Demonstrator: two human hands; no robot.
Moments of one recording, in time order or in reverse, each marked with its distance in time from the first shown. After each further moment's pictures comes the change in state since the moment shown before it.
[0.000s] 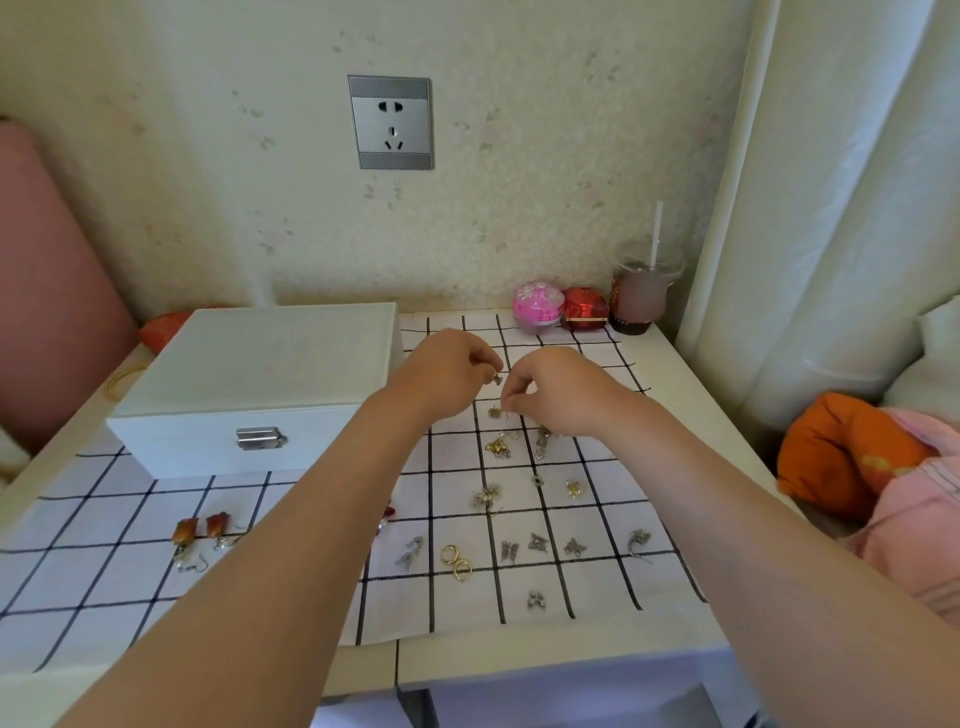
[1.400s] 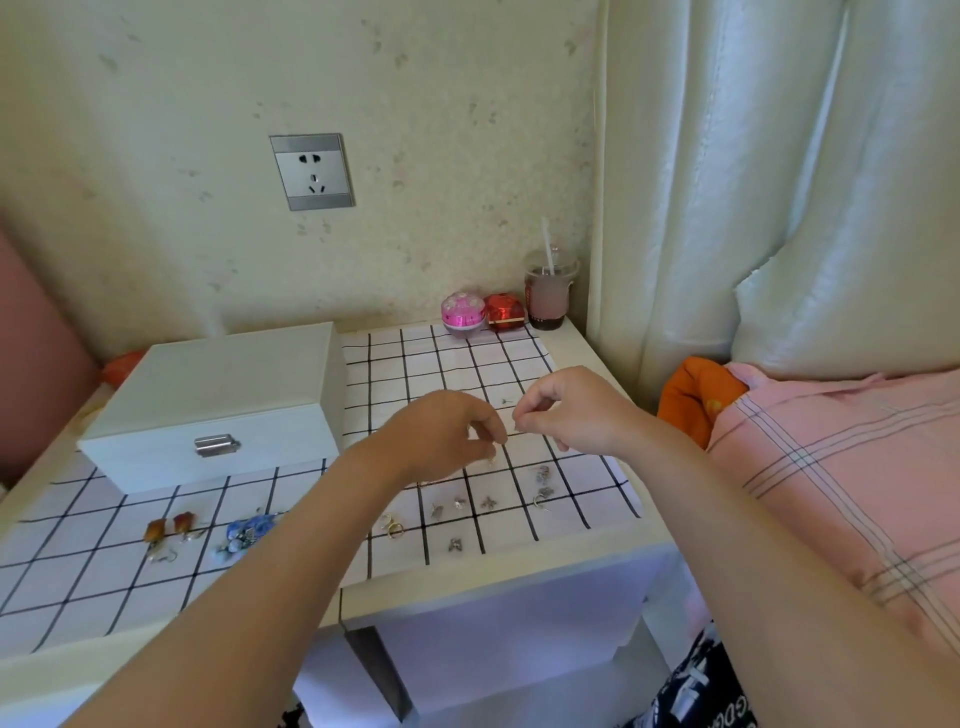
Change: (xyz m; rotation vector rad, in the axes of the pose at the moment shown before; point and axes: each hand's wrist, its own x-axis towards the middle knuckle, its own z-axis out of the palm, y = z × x) left_hand -0.079 0.063 0.037 0.267 -0.291 0.300; right_hand -0.123 0.041 -0.036 0.447 0.099 0.116
